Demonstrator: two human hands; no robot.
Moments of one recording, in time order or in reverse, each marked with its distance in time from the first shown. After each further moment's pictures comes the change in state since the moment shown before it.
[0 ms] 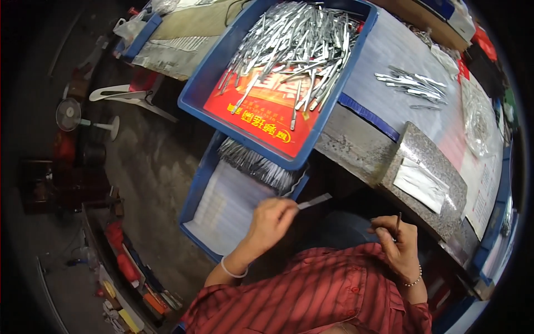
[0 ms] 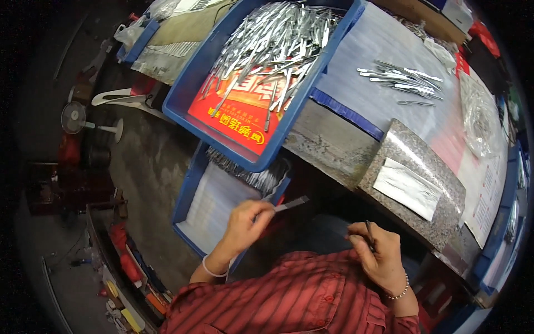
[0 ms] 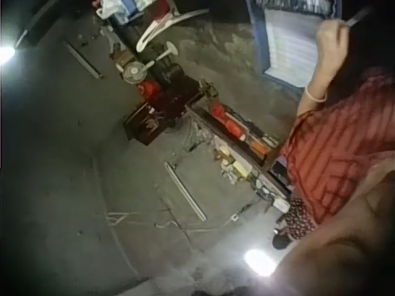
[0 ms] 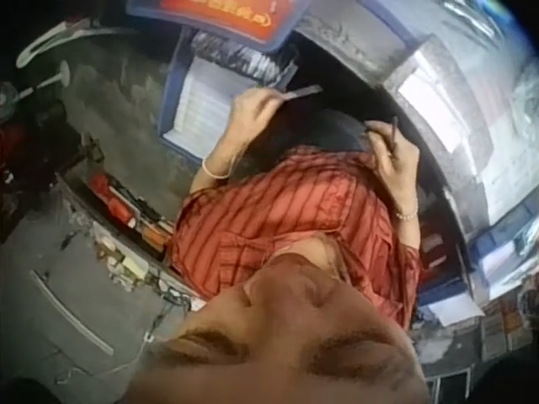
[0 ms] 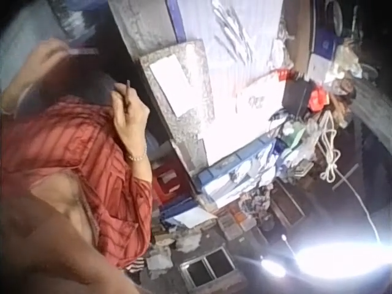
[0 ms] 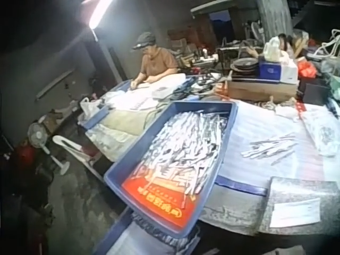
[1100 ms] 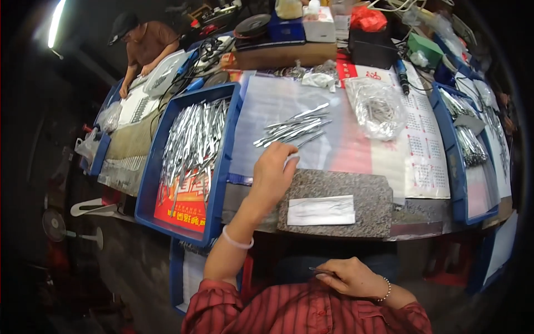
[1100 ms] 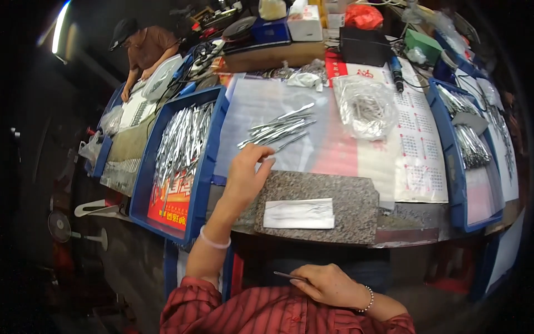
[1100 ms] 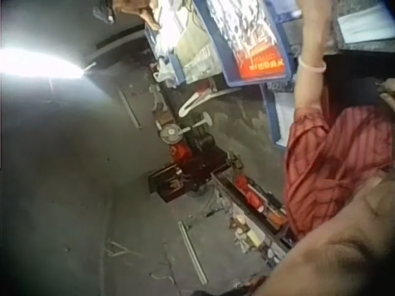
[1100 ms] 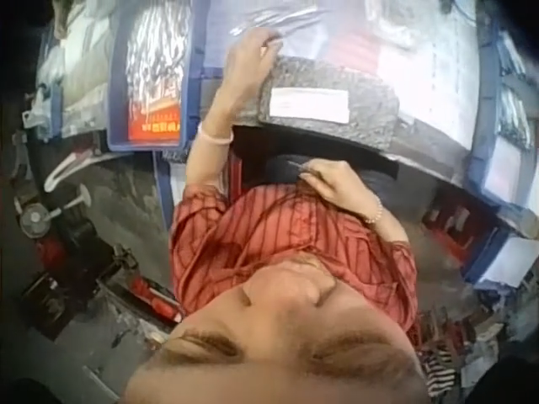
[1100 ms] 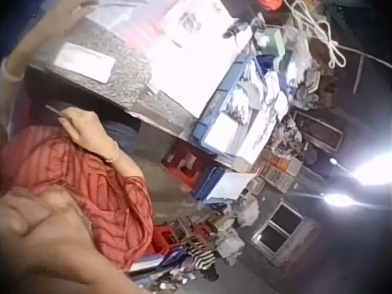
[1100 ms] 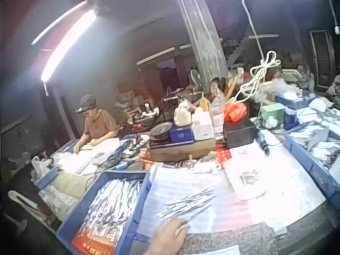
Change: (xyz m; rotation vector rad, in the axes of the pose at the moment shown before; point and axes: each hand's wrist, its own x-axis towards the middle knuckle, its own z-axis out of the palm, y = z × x) left_hand 0.242 0.158 0.092 -0.067 -0.044 0.539; right_hand -0.052 0.031 -0.046 -0.066 -0.080 -0.239
